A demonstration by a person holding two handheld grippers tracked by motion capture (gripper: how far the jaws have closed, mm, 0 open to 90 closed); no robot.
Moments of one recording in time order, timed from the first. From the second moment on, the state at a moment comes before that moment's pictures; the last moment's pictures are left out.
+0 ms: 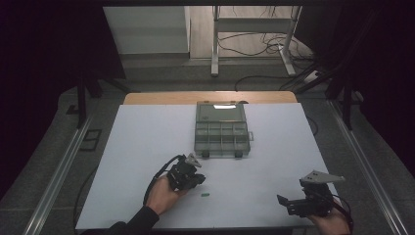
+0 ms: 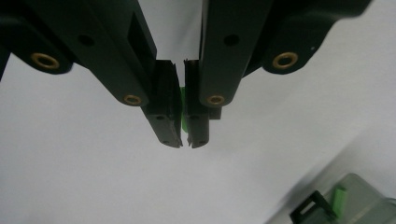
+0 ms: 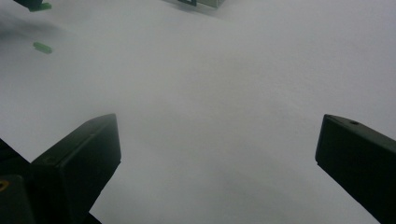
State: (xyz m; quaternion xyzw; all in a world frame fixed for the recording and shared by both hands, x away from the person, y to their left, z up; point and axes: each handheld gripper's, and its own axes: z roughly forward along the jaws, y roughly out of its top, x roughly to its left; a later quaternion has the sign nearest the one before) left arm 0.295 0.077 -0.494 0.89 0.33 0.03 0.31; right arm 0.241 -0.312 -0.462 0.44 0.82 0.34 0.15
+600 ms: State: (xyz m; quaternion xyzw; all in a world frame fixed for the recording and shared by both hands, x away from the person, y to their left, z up) left arm 0.320 0.088 -0.471 0.88 0.35 0.04 0.32; right arm 0.241 -0.313 -0.462 0.44 0.82 0.34 0.15
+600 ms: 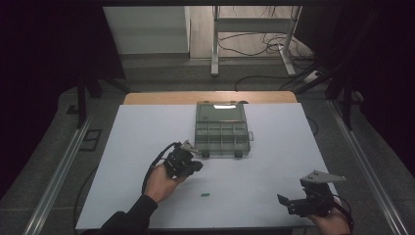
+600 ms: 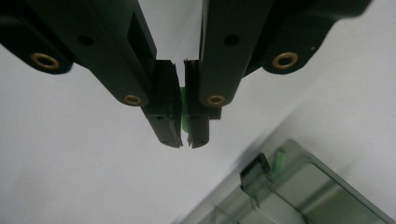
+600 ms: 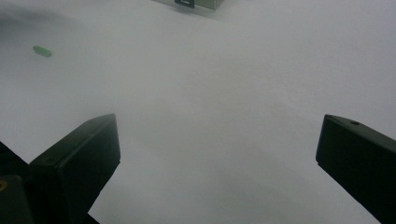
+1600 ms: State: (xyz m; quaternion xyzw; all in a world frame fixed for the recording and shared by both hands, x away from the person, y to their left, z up) left arm 0.377 0.091 -0.456 0.86 0.38 0.07 0.33; right arm 0.241 -0.313 -0.462 0.44 0.82 0.34 0.14
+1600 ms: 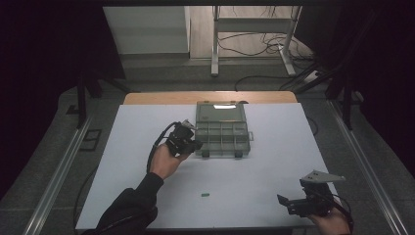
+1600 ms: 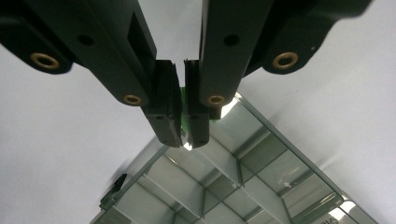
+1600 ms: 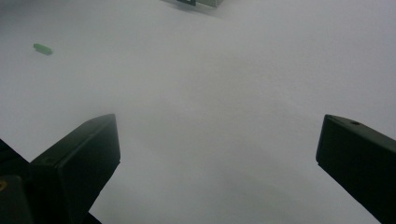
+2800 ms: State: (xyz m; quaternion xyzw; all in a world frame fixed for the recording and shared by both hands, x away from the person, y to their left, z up) left arm 0.409 0.083 -0.476 0.85 0.40 0.09 0.32; right arm 0.242 -0.312 -0.463 0.44 0.82 0.34 0.14
